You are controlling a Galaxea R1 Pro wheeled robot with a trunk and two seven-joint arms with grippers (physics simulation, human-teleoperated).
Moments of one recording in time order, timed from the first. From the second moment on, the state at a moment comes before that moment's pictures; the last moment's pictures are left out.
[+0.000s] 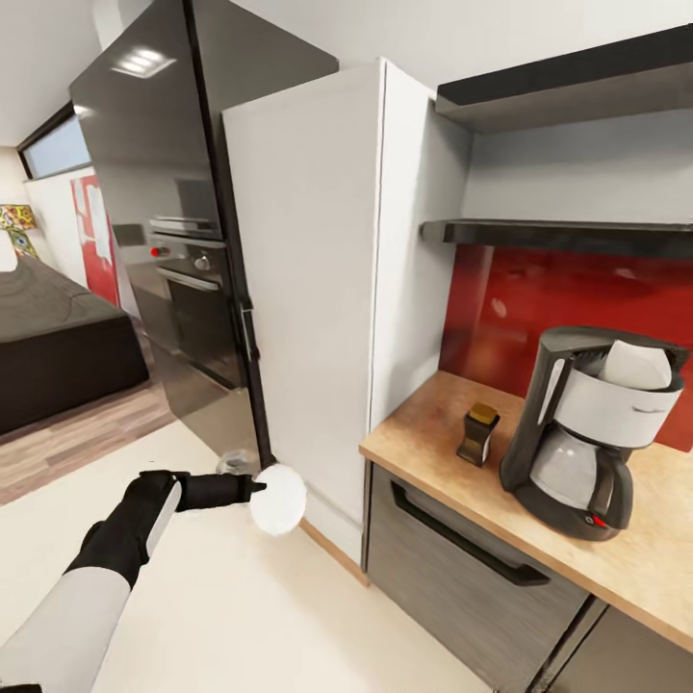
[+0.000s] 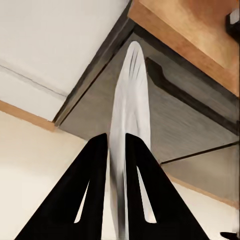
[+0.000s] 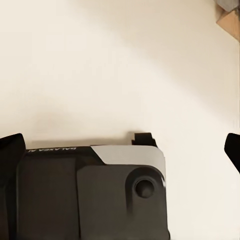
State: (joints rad) left arm -0.71 0.14 0.06 -0.84 0.02 0.74 -0.80; right arm -0.39 0.03 0.37 -0.02 -0.44 0.05 -0.03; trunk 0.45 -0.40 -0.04
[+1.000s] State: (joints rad) left arm -0.78 0.13 0.06 -0.83 0.11 1.01 -1.15; right arm -0.39 0.03 0.37 -0.02 -0.44 0.05 -0.02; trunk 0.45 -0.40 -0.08
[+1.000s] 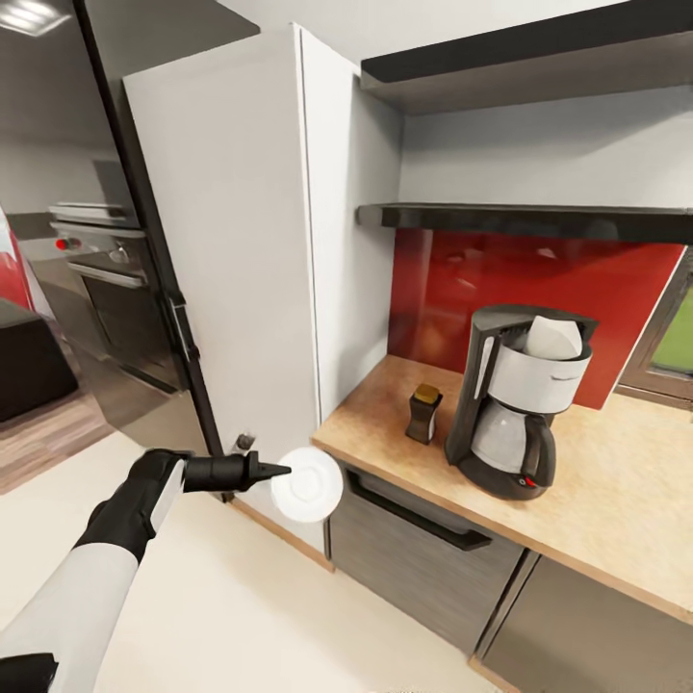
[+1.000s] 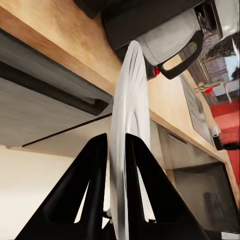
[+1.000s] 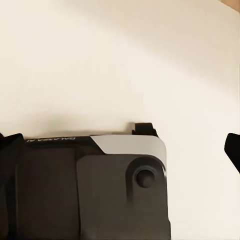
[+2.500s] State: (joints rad) left arm -0.78 0.08 0.06 -0.83 0.13 1.00 -1.15; right arm -0.39 0.03 0.37 -0.02 -0.43 0.04 -0.02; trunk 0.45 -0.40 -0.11
